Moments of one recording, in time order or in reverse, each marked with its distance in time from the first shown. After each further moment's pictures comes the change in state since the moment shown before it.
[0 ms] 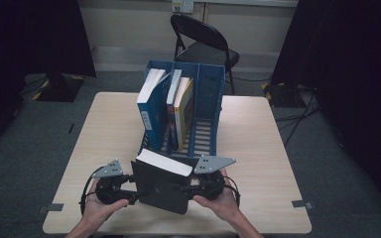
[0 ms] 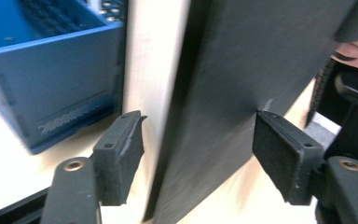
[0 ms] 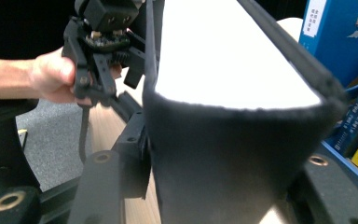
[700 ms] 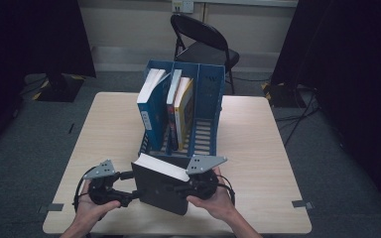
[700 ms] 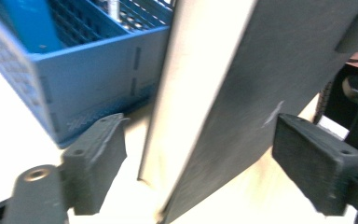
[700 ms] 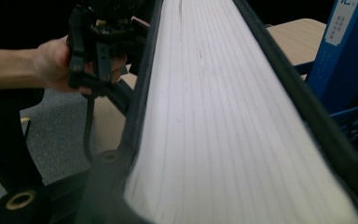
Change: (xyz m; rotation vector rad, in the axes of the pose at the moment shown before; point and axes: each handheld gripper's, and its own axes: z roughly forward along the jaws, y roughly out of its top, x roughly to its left) left arm 0.012 -0.005 -0.023 -0.030 0.030 -0.017; right arm 0.007 0.010 0.010 0.037 0.023 -0.050
